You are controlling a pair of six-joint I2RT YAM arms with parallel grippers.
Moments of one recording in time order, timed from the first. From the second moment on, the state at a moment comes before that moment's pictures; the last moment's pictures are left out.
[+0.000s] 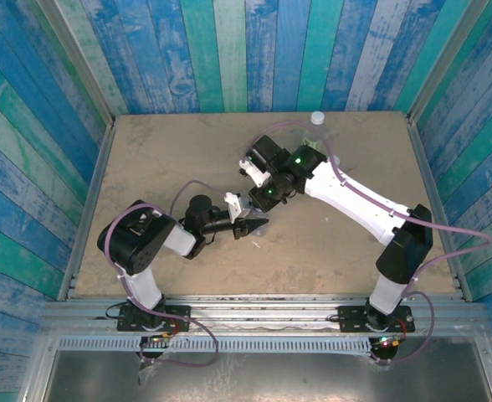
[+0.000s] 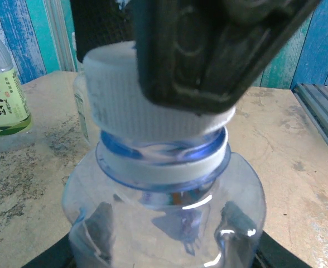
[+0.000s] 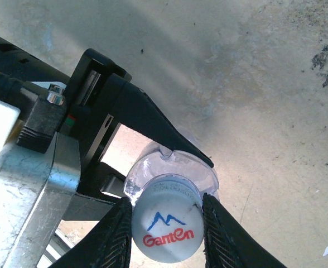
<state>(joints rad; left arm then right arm) -0.56 1.76 0.43 1.23 0.76 0.10 0.85 1.75 1.71 -1.12 -0.04 0.10</state>
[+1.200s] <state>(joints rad) -0.55 1.76 0.43 1.23 0.76 0.07 0.82 1.65 1.64 -1.03 -0.08 0.14</state>
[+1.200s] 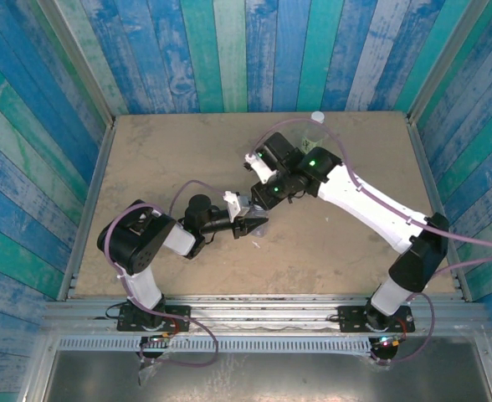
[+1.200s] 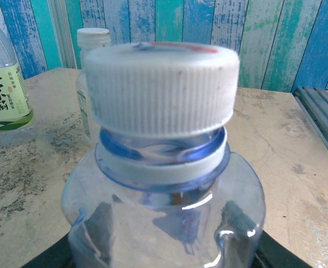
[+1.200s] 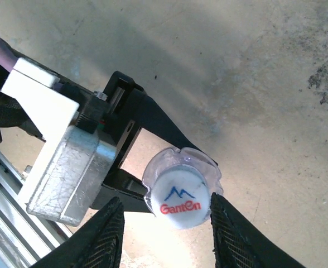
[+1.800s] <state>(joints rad) -0.55 1.76 0.43 1.23 0.76 0.07 0.81 1.65 1.57 -1.01 -0.10 0.15</state>
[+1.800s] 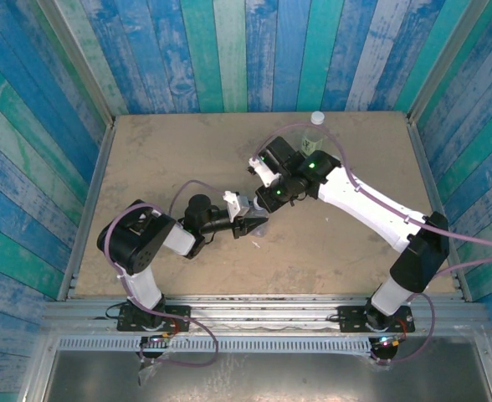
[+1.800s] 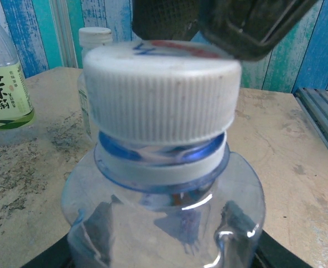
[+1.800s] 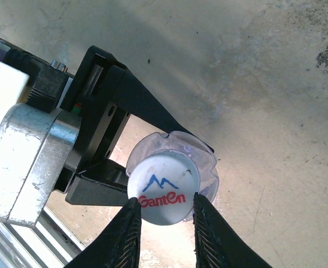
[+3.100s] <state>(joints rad) -0.55 1.76 0.43 1.22 0.77 0.07 0.79 1.64 1.54 -0.96 -0.11 0.16</state>
